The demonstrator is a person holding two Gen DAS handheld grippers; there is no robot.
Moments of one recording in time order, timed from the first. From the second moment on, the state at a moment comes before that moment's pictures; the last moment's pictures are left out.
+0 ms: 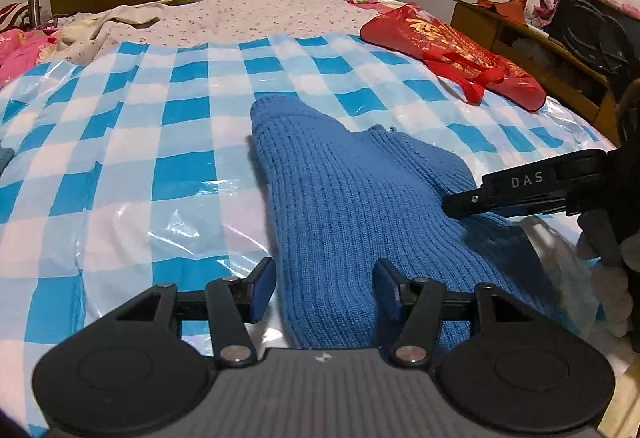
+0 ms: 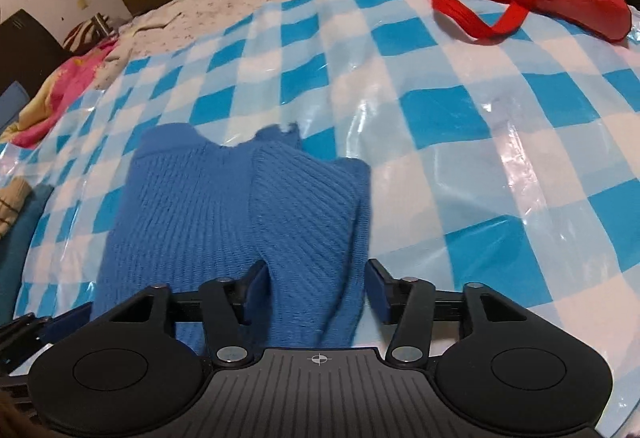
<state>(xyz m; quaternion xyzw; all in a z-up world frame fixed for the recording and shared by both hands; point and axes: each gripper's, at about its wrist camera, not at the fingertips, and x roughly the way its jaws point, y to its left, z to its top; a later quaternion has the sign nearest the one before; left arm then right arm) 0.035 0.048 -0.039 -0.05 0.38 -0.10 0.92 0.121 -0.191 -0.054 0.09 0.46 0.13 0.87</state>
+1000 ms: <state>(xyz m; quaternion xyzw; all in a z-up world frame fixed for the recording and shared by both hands) -0.007 0.045 -0.032 -0.04 0.40 -0.07 0.91 0.023 -0.184 -0.033 0.08 0.42 0.12 0.89</state>
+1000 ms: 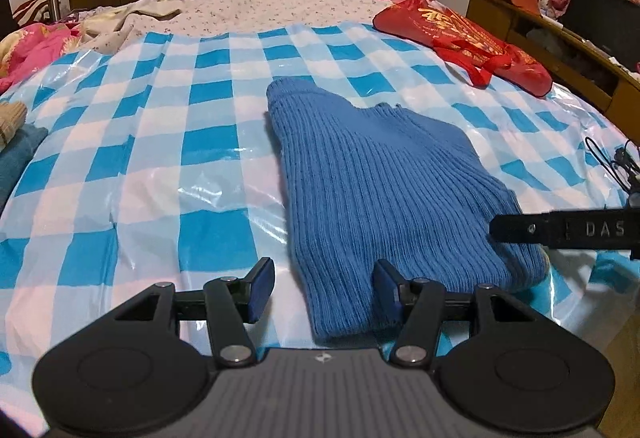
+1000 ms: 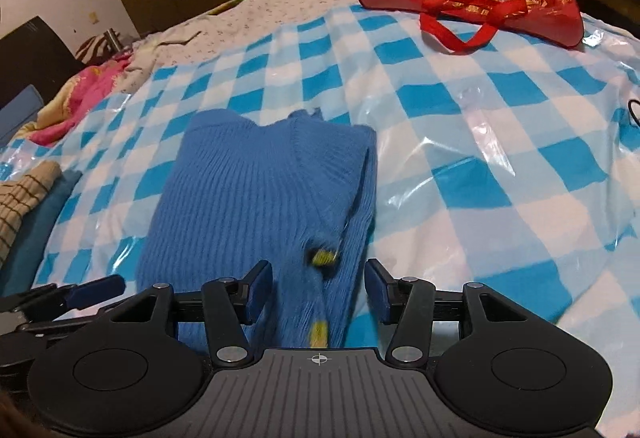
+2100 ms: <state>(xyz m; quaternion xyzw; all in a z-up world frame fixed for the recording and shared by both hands) -0.025 0.037 -0.045 -0.02 0.43 -0.06 0.90 -0.031 -0.155 -0.044 0.04 0.41 0.12 0.90</state>
